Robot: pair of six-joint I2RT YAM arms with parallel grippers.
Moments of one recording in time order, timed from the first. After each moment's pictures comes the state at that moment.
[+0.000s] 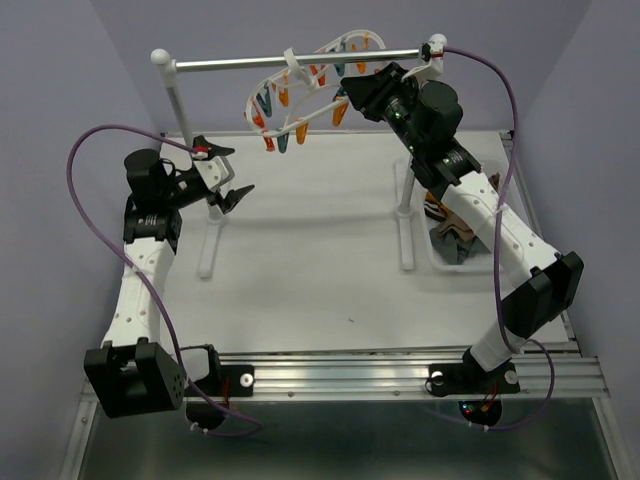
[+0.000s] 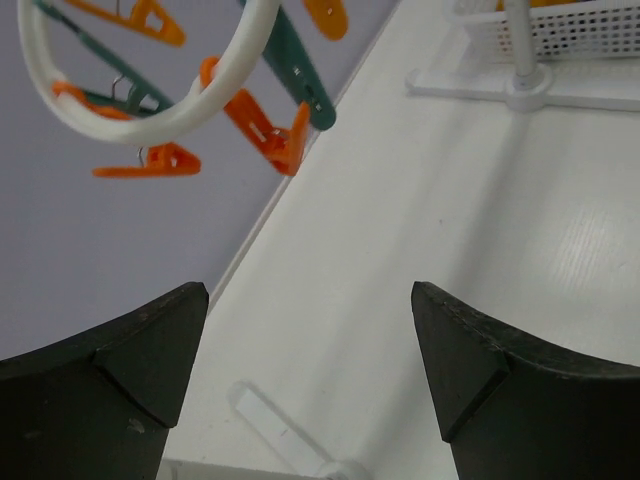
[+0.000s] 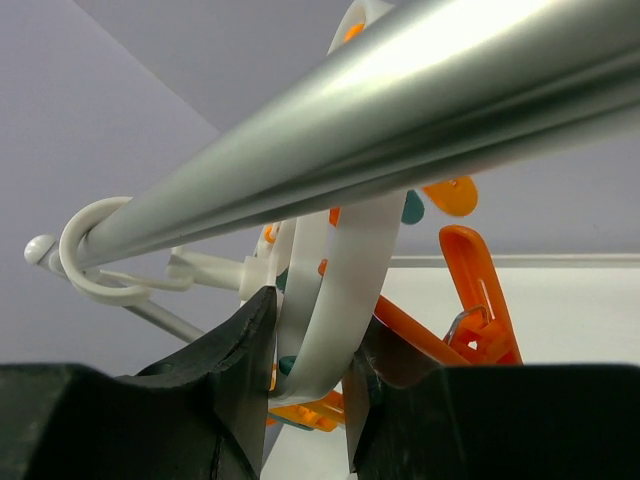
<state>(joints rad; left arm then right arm) 0.09 1.17 1.06 -0.06 0.97 0.64 0.52 1.64 1.74 0.10 0.00 0.69</state>
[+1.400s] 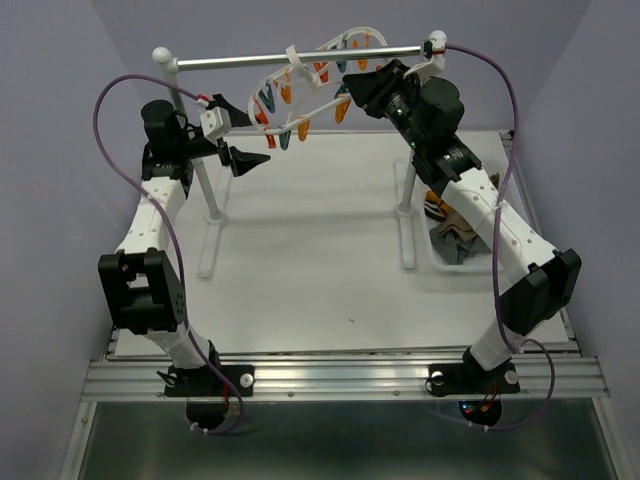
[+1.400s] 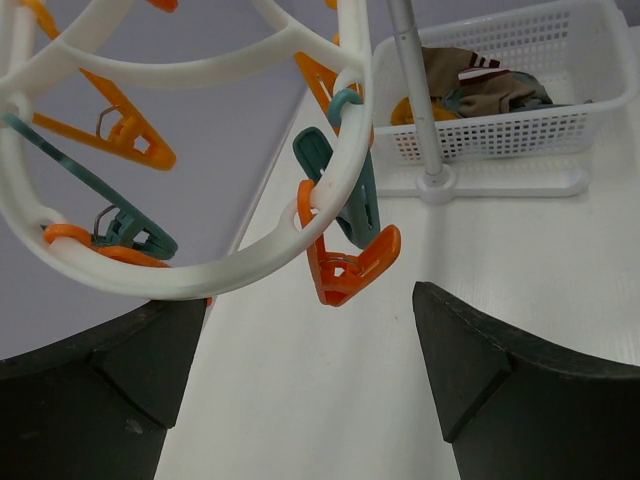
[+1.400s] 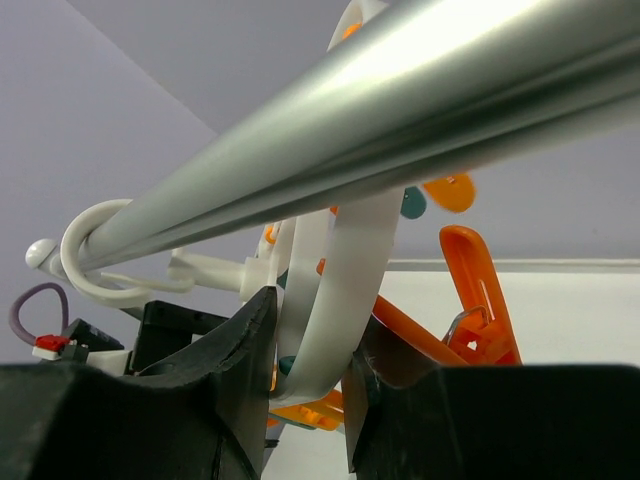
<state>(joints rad) 0.05 1.63 1.43 0.20 1.35 0.35 0.51 1.66 1.76 0.10 -0.02 0.70</state>
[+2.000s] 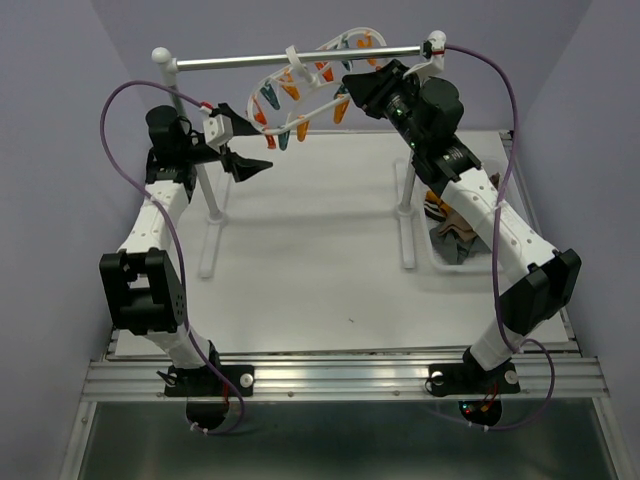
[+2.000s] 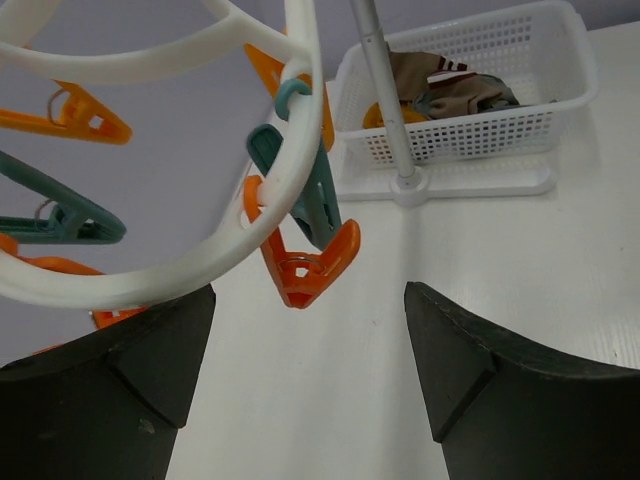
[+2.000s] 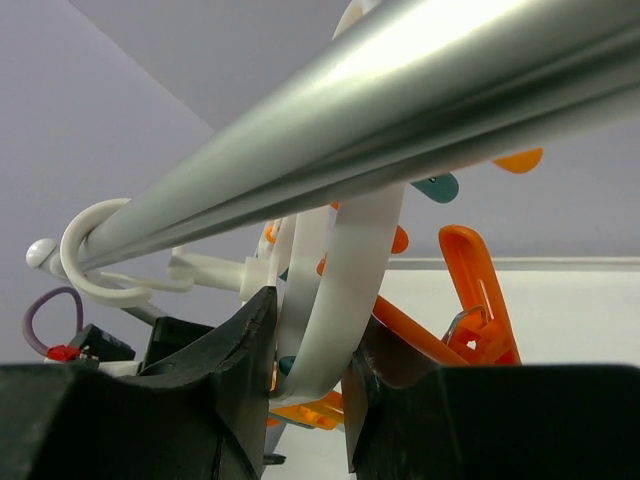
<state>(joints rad) 0.05 1.64 1.39 0.24 1.40 0.33 0.51 1.66 1.76 0.10 -0.03 0.71</state>
